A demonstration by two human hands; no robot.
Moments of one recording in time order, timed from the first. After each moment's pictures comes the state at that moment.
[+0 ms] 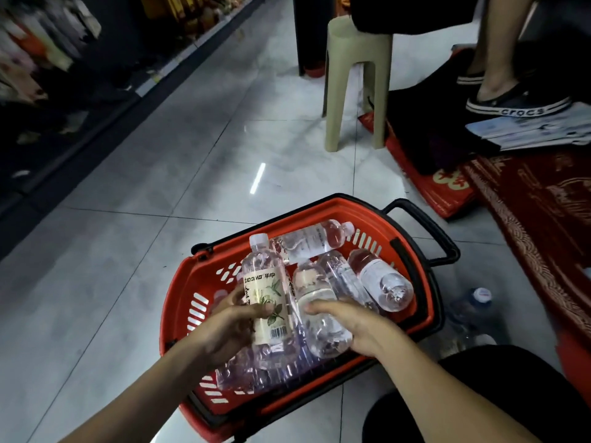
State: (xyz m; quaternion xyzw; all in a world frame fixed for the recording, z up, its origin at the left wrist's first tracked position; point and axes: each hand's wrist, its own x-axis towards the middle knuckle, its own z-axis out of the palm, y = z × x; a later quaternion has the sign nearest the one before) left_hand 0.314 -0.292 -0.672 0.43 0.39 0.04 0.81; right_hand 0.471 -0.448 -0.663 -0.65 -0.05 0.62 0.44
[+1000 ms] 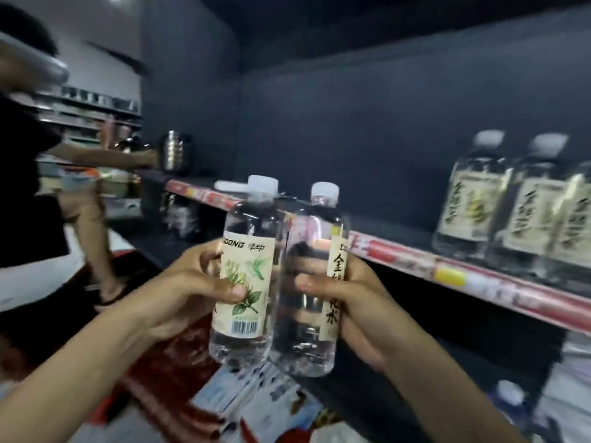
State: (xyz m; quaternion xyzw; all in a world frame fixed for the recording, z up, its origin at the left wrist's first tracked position) left_hand 0.504 -0.669 -0.264 0.54 -0.35 -0.15 0.74; right_hand 0.419 -0.884 -0.249 -0.69 -0.08 -0.08 0.72
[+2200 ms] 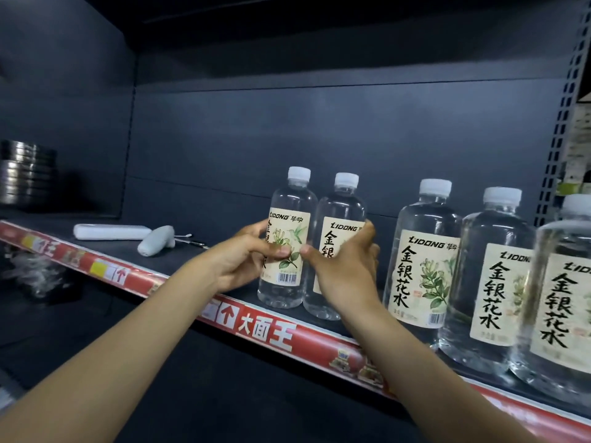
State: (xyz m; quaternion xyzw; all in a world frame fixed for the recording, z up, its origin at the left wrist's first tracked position) left_hand 0.703 -0.930 -0.164 0.47 -0.43 -0.26 0.73; right_hand 0.570 -1.041 -0.163 -0.79 0.19 -0.46 0.35
